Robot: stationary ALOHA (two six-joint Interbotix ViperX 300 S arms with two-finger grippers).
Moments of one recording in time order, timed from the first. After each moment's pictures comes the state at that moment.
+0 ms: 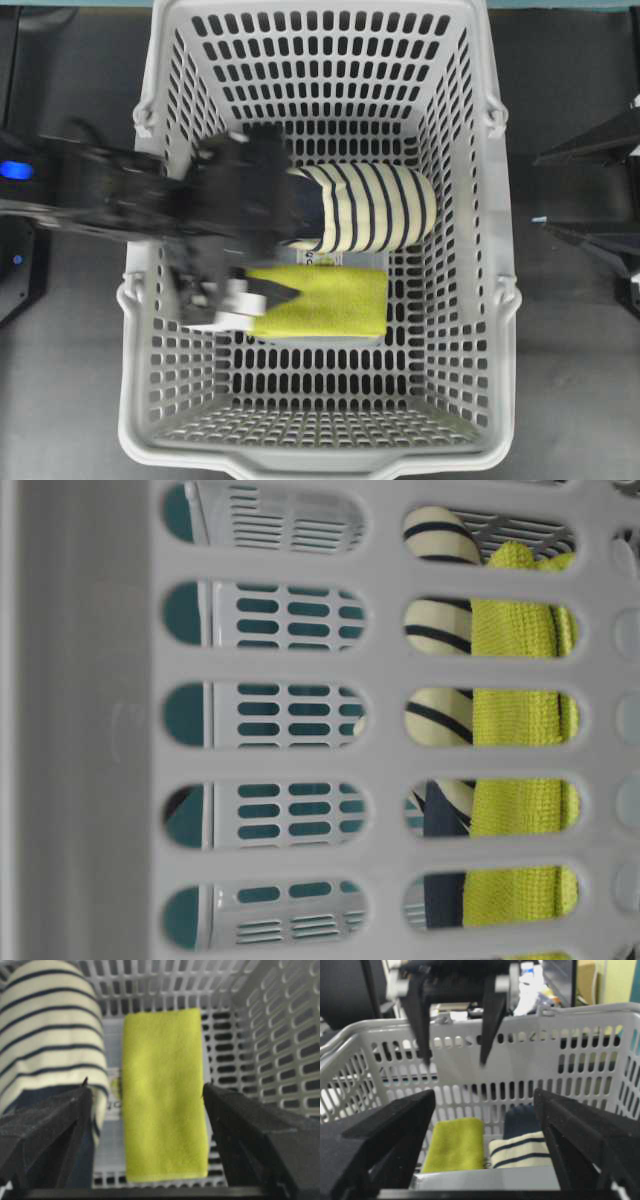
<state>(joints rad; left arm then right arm) -0.10 -0.17 0.27 0.04 0.61 -0.05 0.00 -0.98 1.14 0.01 -0.15 0.05</state>
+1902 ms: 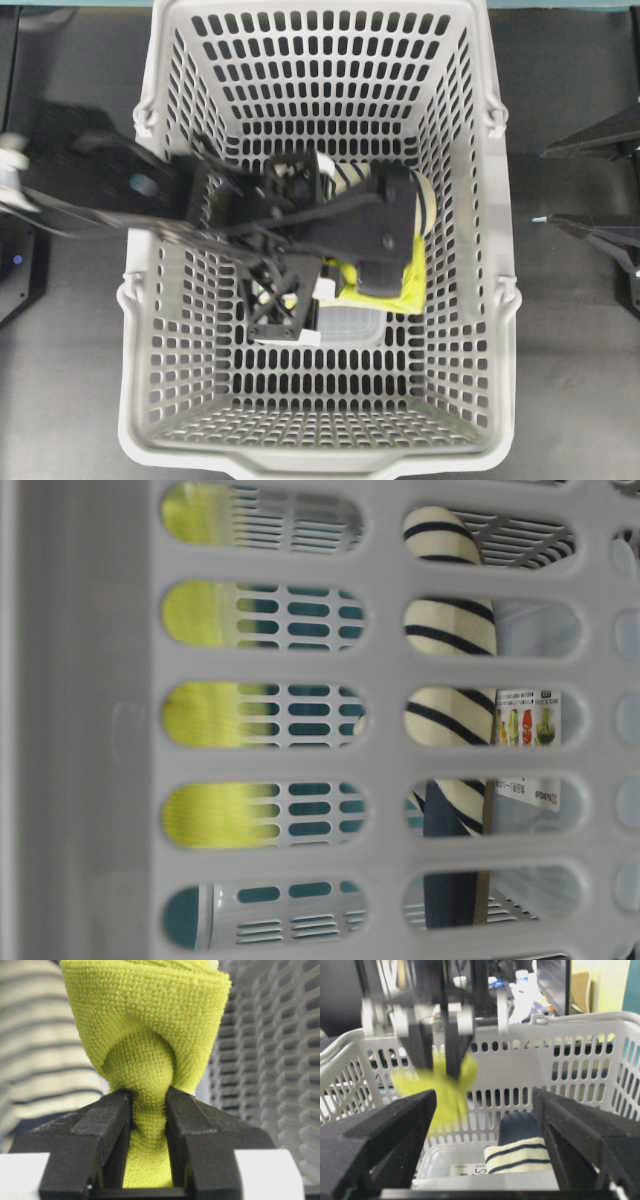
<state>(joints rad) -0.11 0.01 -0.10 0.04 0.95 -0.03 -0.01 -1.00 1.14 0.01 -0.15 0.04</state>
